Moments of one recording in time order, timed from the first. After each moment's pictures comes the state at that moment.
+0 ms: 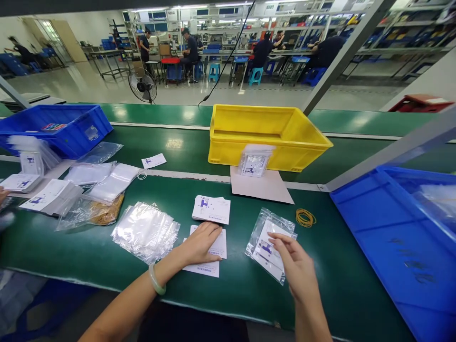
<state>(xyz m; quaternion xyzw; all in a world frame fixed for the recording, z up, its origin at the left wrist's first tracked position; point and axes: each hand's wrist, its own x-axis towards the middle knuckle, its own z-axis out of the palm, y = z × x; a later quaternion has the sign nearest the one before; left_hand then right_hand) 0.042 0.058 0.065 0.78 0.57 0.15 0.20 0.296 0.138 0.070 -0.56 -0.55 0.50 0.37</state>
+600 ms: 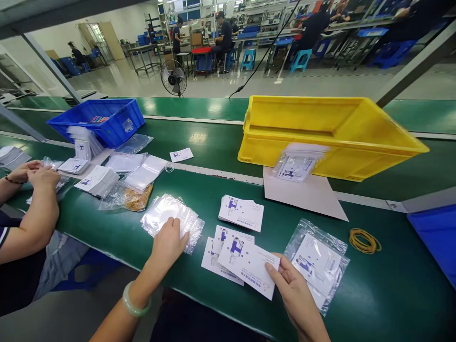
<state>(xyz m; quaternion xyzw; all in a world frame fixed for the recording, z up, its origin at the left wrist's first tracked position) -0.018 -0.029 0.107 0.42 0.90 -0.01 0.11 0.241 0.086 0.074 -0.45 -0.47 0.72 0.24</state>
